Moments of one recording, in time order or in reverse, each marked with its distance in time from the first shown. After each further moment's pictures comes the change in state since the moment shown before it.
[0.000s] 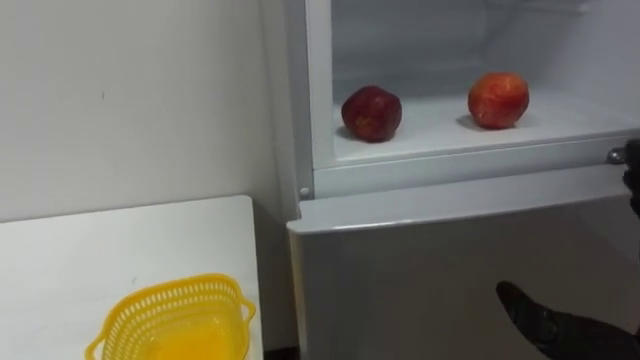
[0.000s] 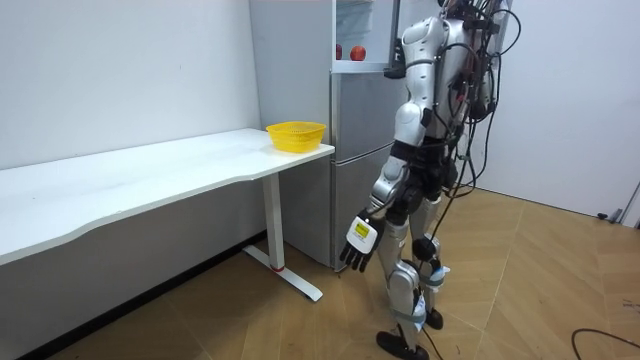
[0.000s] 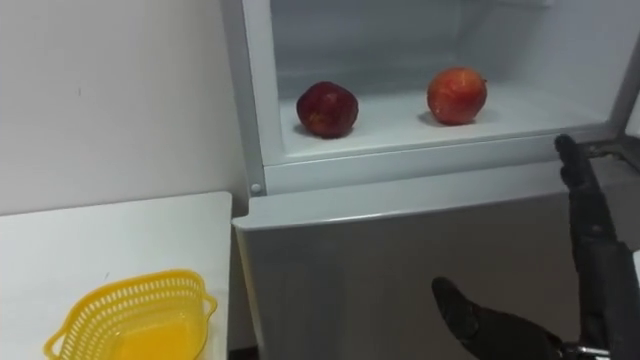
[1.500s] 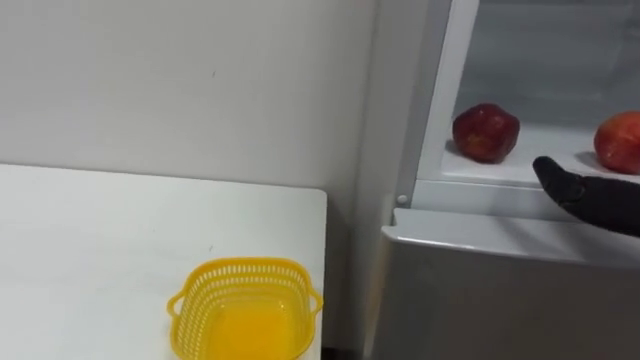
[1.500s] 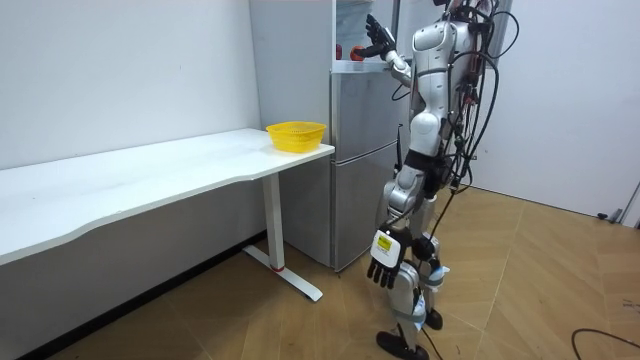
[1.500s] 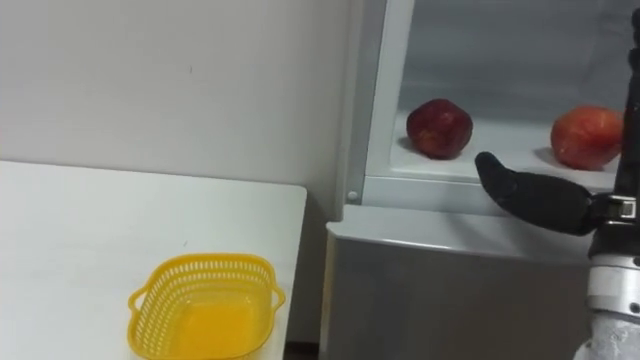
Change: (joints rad) left arm -0.038 -0.002 -0.002 -0.030 0.358 0.173 0.017; right arm -0.478 -0.123 -0.060 0.367 0.083 0.111 -0.066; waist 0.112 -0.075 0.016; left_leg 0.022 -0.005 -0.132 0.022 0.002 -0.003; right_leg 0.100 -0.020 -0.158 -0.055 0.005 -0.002
